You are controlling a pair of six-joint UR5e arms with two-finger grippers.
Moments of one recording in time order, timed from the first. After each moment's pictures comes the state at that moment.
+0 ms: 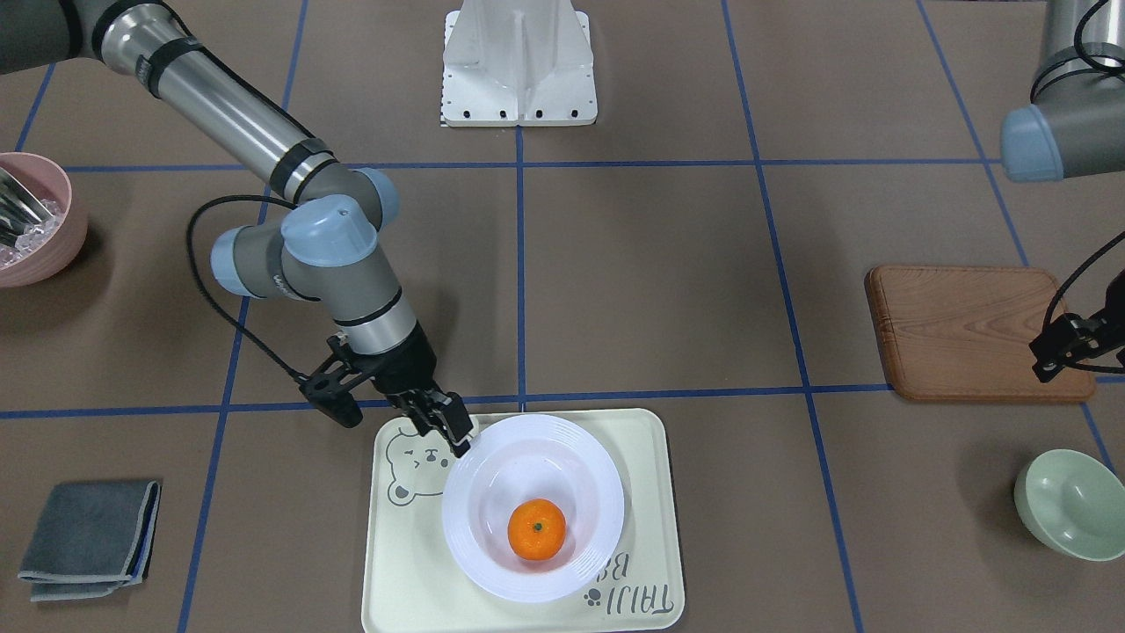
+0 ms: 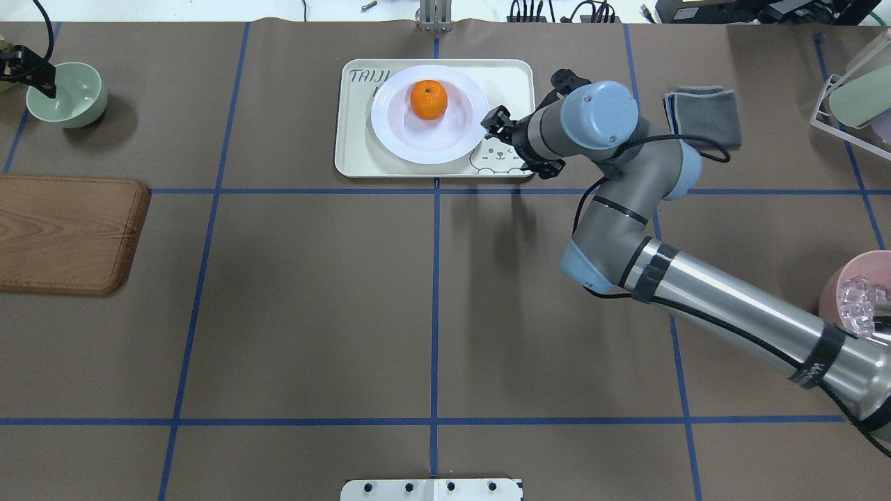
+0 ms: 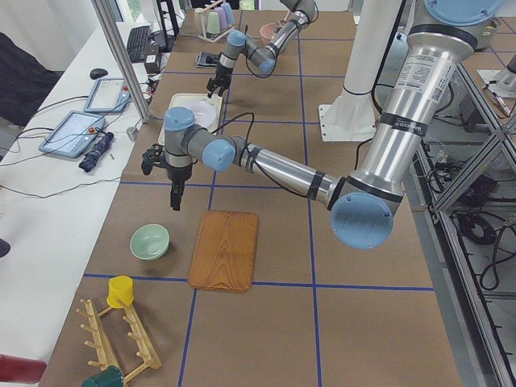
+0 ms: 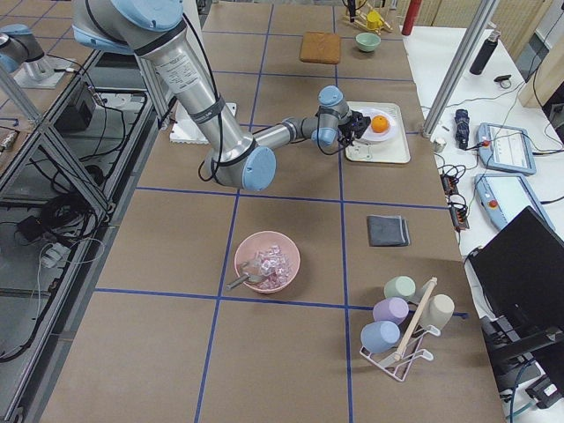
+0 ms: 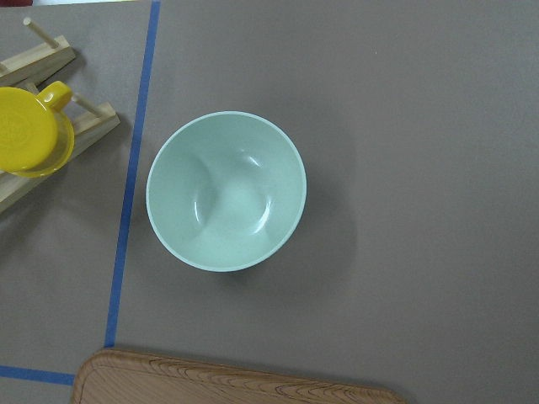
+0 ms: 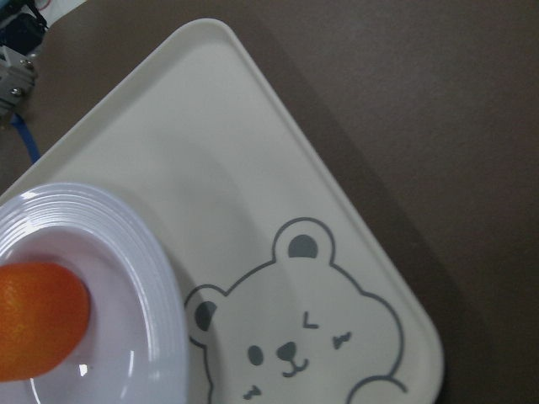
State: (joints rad) left arm -1.26 -1.90 -1.58 -1.69 -2.09 -0.57; right arm 0.74 -0.90 1.30 -0.95 1.83 1.72
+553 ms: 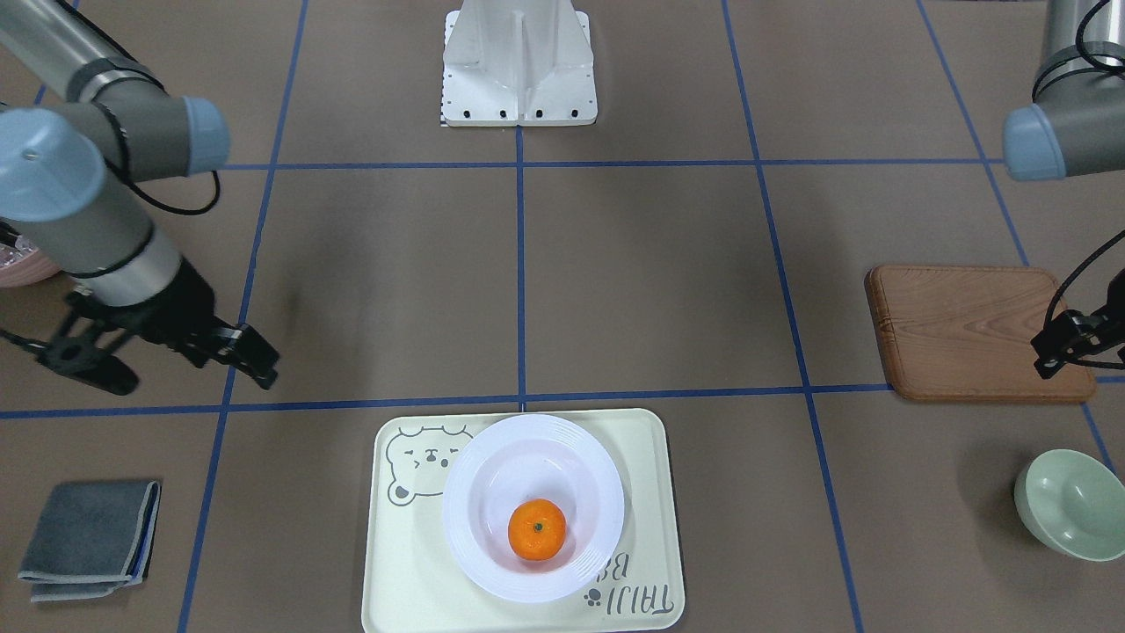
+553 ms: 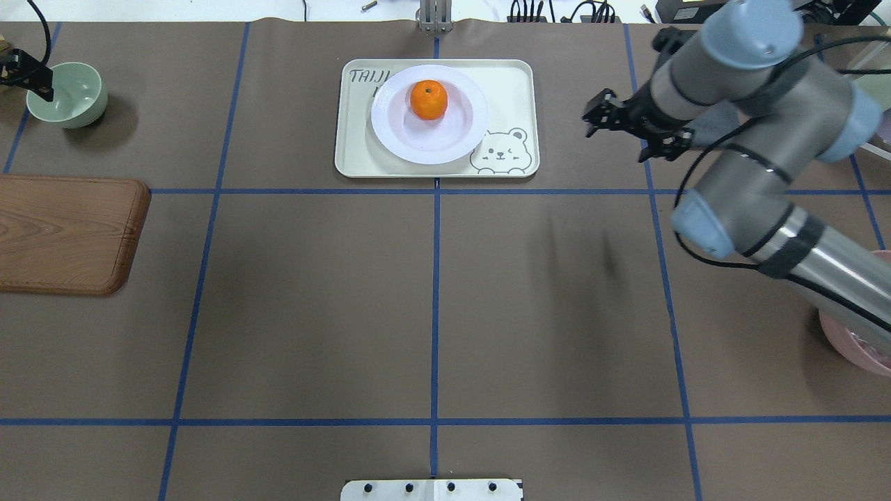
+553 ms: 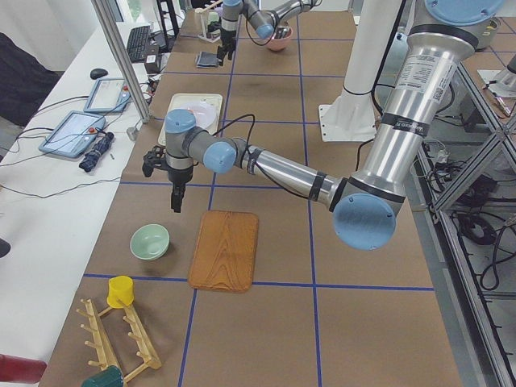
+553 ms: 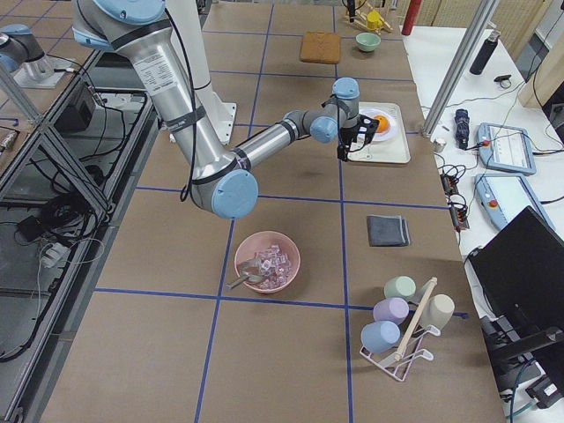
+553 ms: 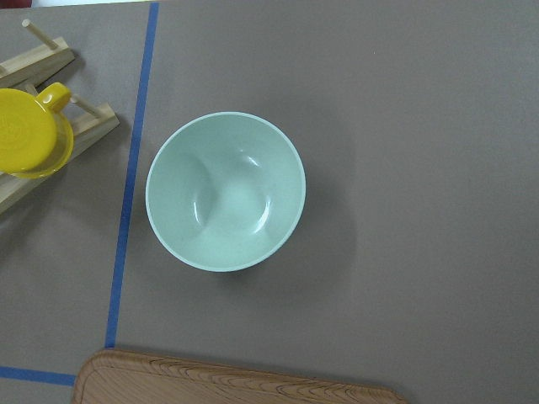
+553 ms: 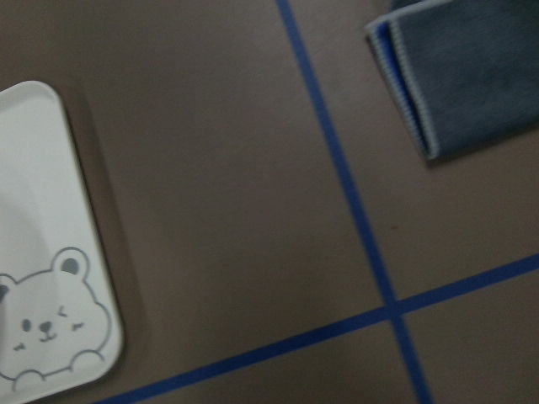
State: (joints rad) left arm -1.26 -1.88 -1.59 -1.70 -2.09 -0.56; right arm 1.01 -1.19 1.71 -1.38 2.15 1.20
